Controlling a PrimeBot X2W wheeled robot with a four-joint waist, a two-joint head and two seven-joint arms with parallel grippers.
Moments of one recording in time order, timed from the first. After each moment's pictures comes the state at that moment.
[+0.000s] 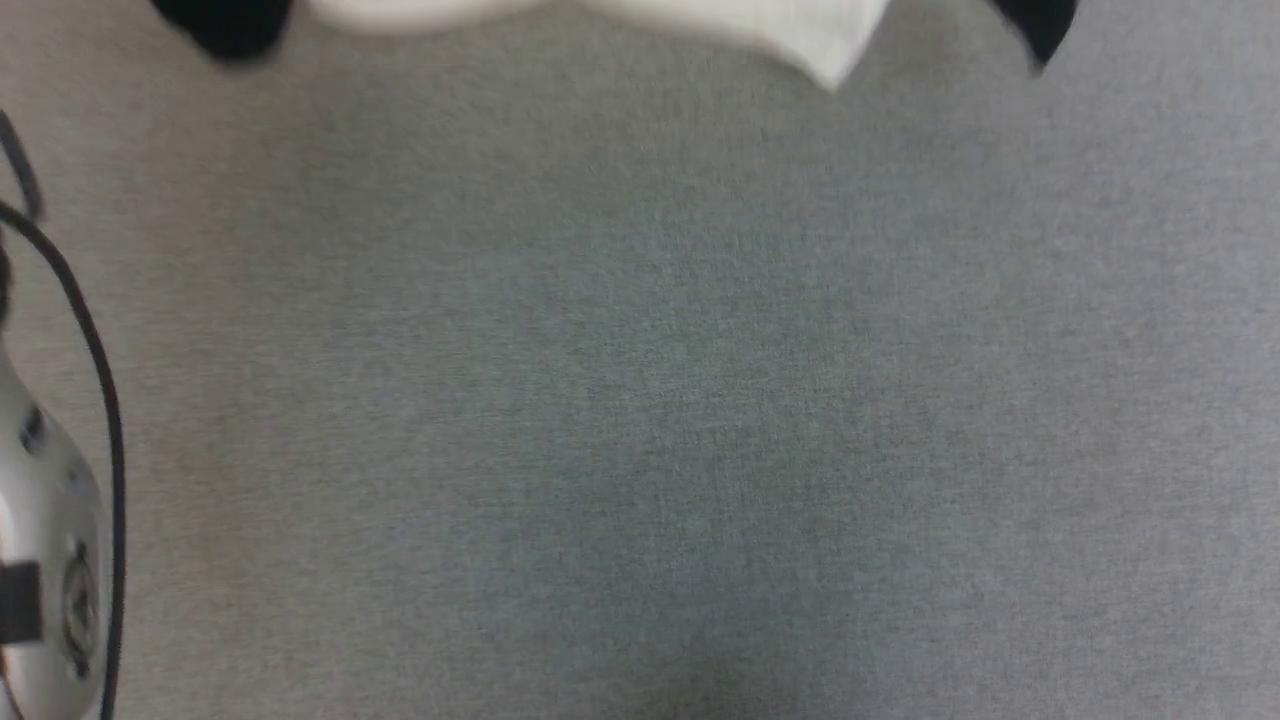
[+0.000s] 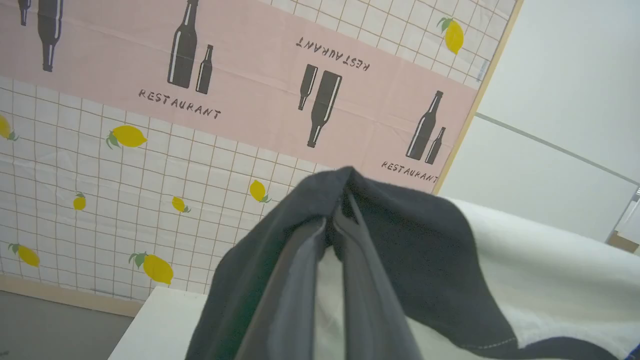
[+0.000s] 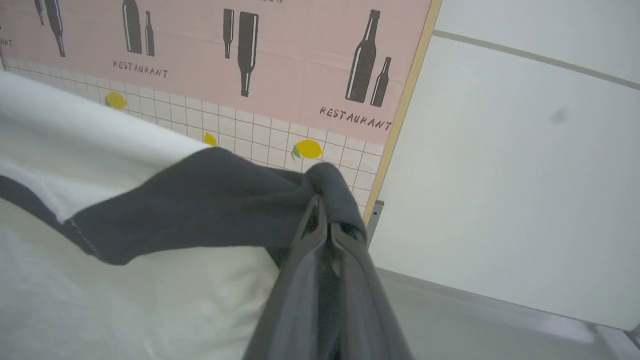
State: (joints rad) left arm -1.29 0.35 -0.04 0.12 -0.61 0.16 0.26; right arm -1.38 -0.22 0.05 0.23 0.18 0.13 0.48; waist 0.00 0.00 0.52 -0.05
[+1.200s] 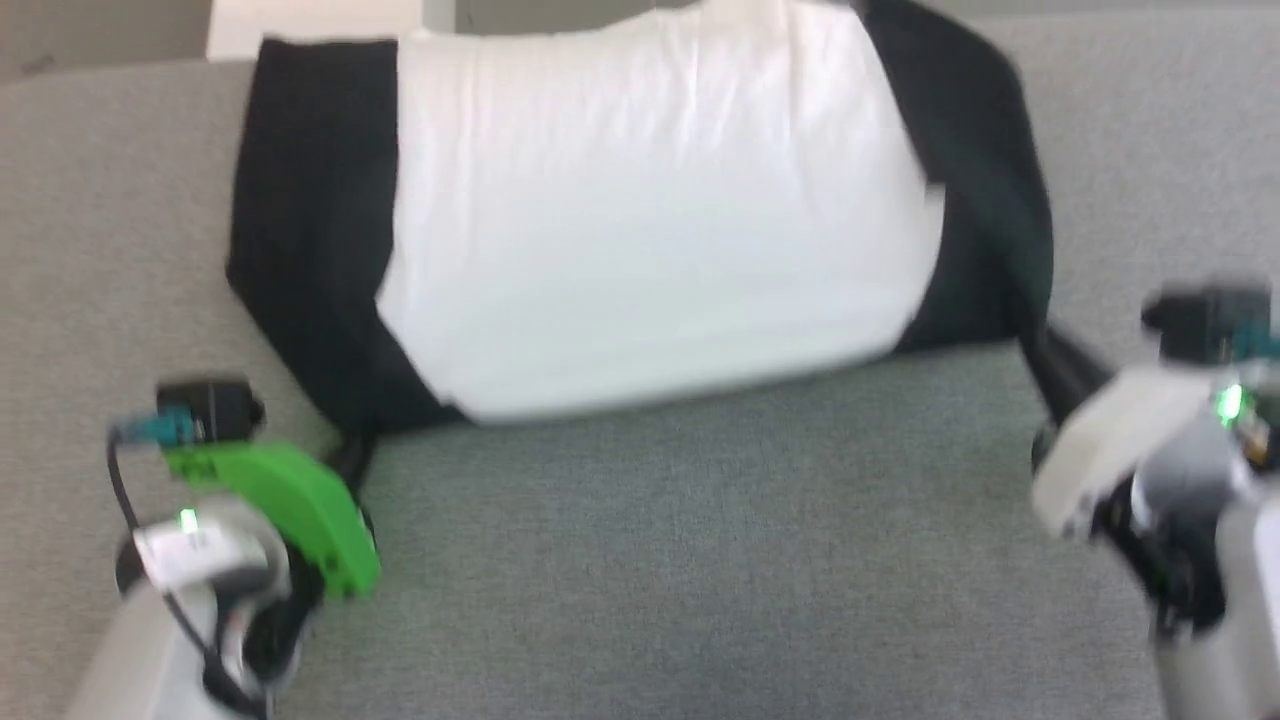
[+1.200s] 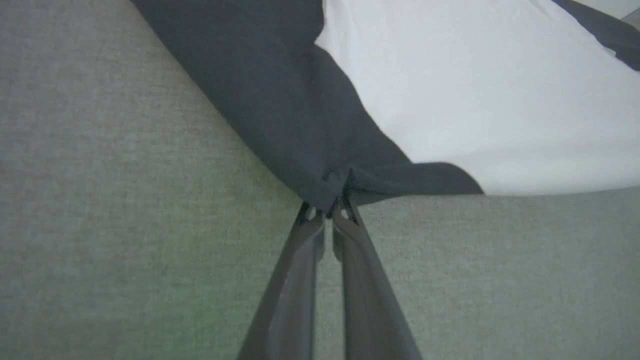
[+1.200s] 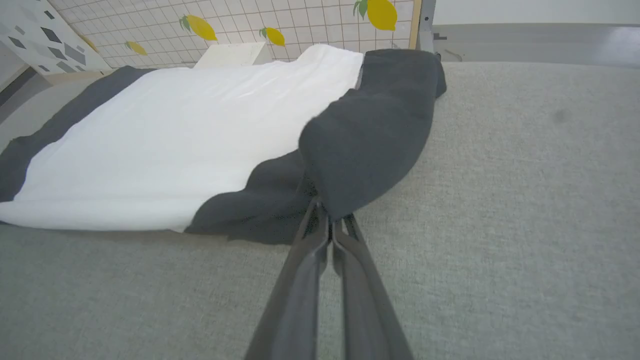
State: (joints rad) left arm -0.21 0.38 -0.18 0.03 -0.72 0.07 0.42; right arm -0.28 -0.21 0.01 0.01 0.36 0.13 0.40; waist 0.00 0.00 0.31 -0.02
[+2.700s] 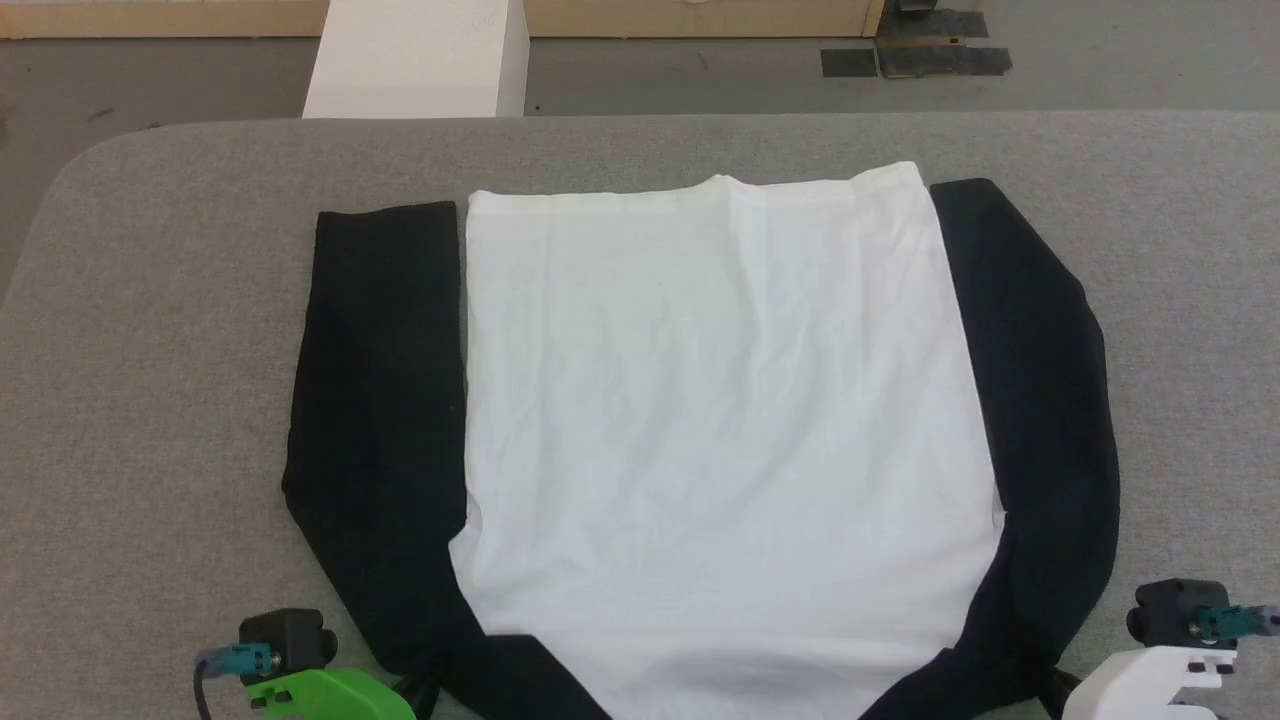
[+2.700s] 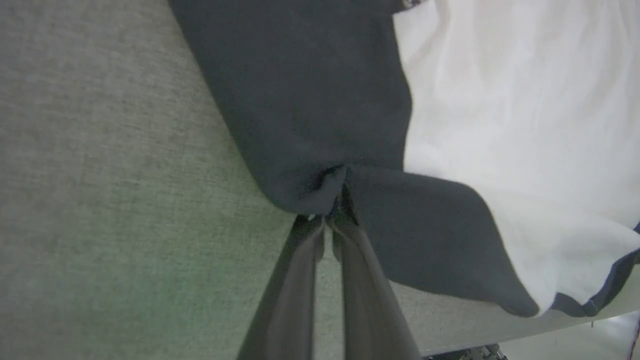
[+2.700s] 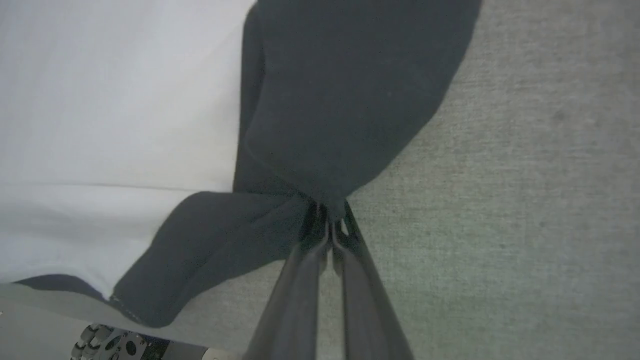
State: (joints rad) left arm 0.17 0.30 -0.23 -0.07 -0.77 0.16 0.38; right arm 0.21 -0.05 -0.16 -0.13 0.31 0.13 0.69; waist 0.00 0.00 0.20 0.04
